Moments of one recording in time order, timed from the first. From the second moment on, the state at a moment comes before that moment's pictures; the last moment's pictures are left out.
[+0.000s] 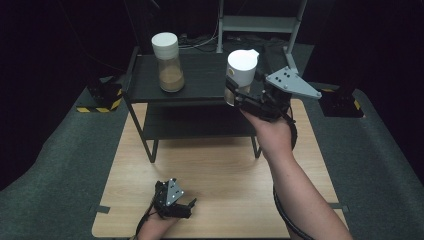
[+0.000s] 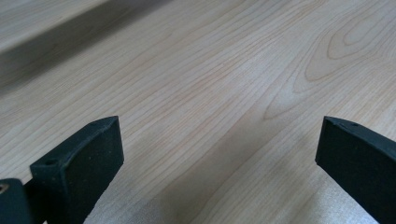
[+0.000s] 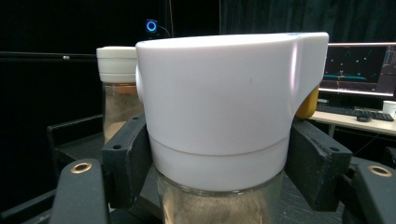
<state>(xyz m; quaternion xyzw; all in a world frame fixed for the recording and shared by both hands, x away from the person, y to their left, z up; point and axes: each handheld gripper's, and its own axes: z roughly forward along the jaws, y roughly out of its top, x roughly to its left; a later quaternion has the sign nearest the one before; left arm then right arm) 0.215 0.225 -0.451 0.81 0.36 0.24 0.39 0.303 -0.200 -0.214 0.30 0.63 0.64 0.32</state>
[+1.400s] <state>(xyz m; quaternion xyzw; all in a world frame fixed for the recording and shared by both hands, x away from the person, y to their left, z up) 0.215 0.229 -0.452 0.81 0.36 0.23 0.40 0.362 -0.173 -0.208 0.34 0.64 0.63 0.30</state>
